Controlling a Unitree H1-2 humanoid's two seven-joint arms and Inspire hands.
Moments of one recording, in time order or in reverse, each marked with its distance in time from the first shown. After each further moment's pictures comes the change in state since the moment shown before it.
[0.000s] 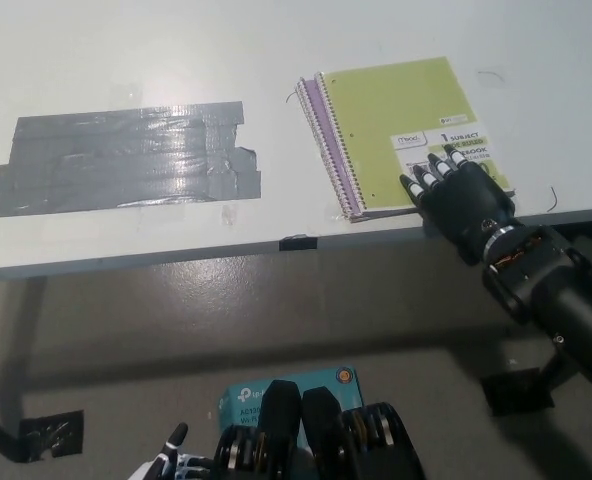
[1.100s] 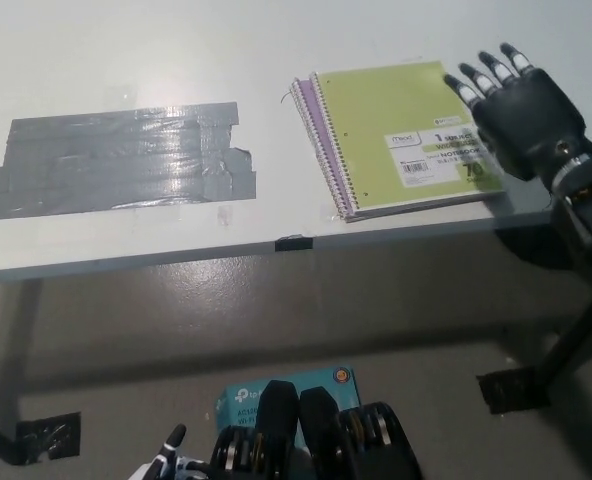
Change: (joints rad) left_arm 0.013 -0.007 0.005 -0.001 0.000 -0.005 0.000; right_arm -0.020 -0.060 -0.282 -0.220 0.077 -0.061 -0.026
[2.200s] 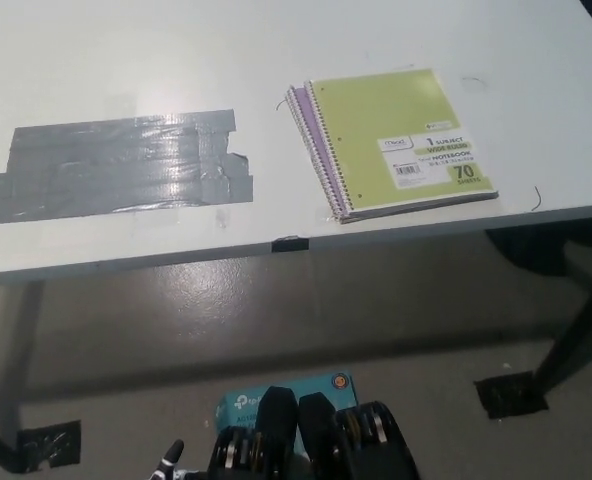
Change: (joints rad) left_arm 0.034 0.007 -0.002 0.001 0.002 -0.001 0.000; right_arm 1.245 0.184 -0.760 -0.464 0.385 -0.009 -0.004
